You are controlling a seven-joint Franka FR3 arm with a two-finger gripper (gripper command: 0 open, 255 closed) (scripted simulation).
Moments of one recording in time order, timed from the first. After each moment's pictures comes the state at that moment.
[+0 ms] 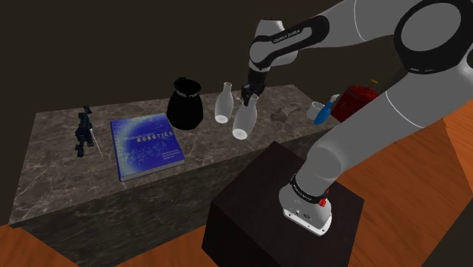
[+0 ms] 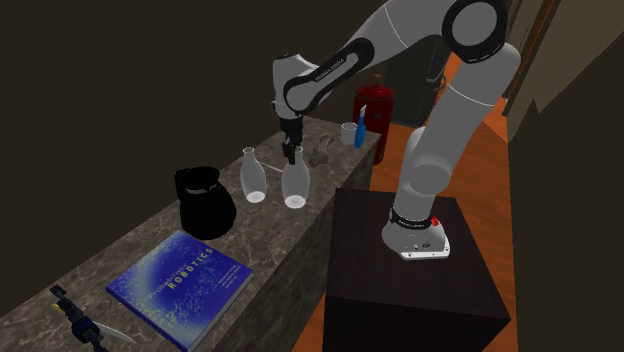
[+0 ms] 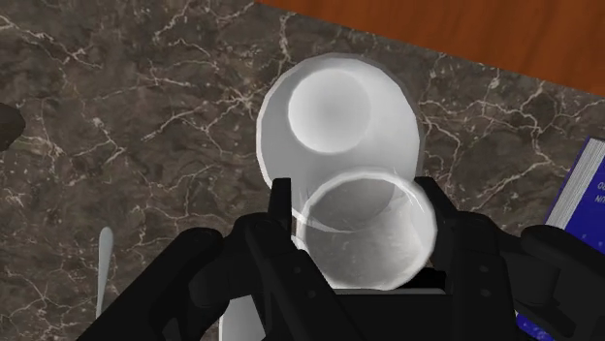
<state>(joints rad) -0.16 -0.28 -0.15 -2.52 -0.07 2.21 -0.13</state>
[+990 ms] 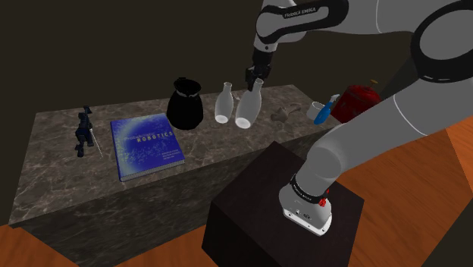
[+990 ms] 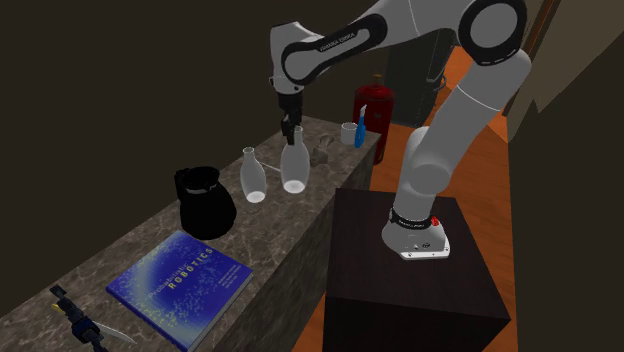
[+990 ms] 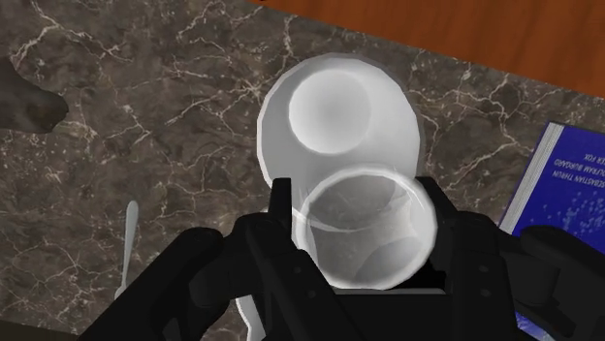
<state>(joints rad) -0.16 -0.37 -0.14 -2.38 -0.07 1.99 -0.13</state>
